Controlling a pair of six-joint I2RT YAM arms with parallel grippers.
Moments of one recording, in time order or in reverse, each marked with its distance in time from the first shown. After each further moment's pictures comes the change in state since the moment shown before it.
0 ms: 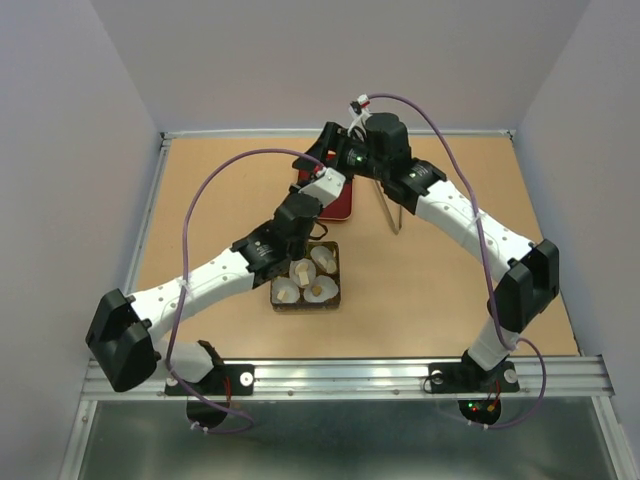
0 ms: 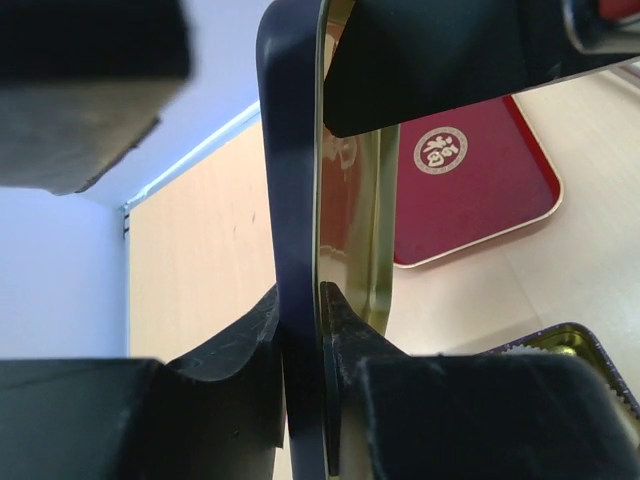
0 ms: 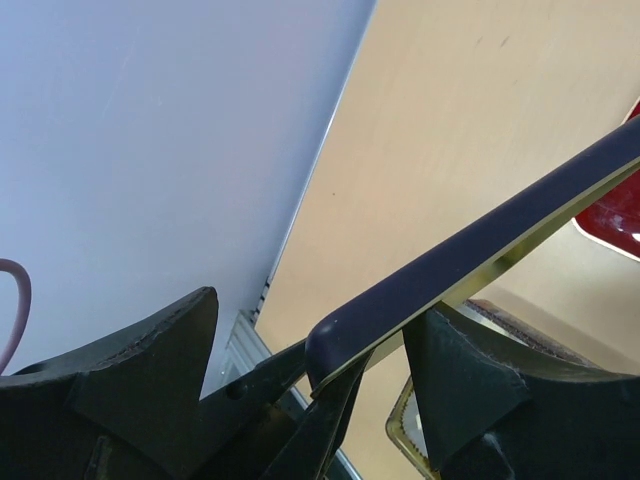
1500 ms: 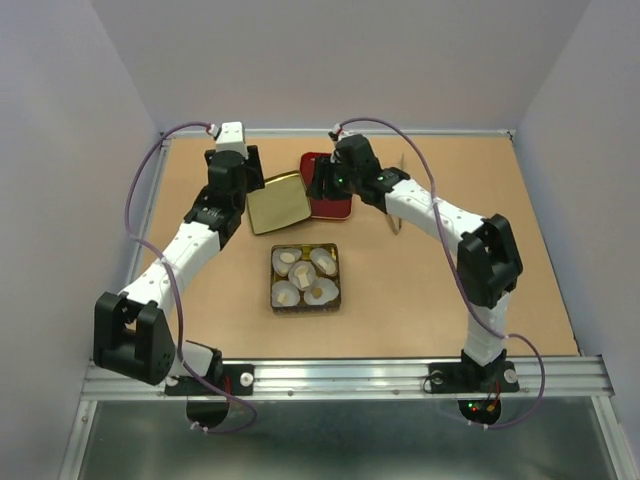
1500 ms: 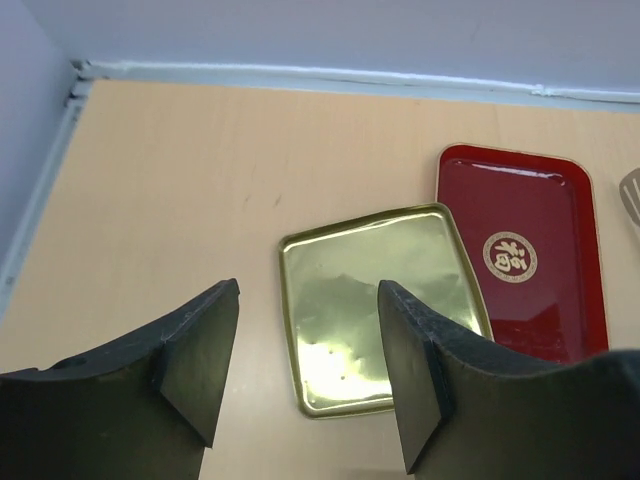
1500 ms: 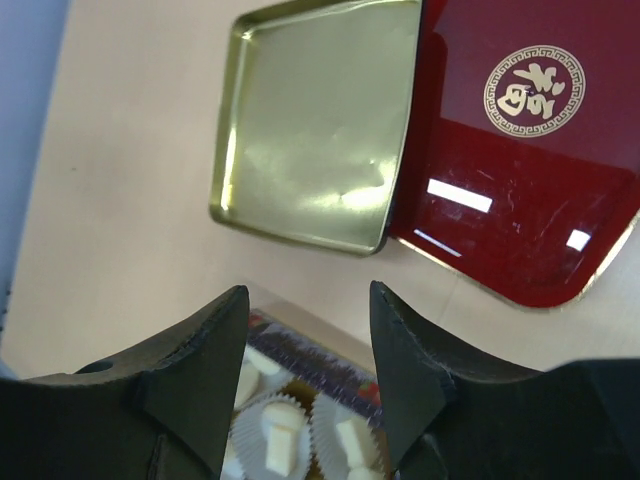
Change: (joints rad) left arm 0.519 0.031 0.039 0.025 0.320 -0.451; right arm -0.002 0.192 -0.014 -0.089 0.202 -0.305
